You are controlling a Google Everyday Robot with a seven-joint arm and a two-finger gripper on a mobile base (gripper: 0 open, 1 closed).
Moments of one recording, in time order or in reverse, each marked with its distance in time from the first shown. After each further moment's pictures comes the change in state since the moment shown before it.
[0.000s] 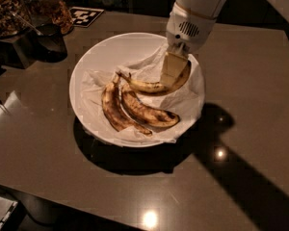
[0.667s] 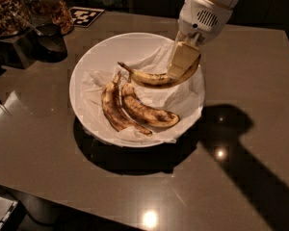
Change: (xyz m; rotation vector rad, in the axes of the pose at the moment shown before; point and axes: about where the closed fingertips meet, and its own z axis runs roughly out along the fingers) arm 0.008 -0.001 -0.025 -0.009 -0.080 -0.083
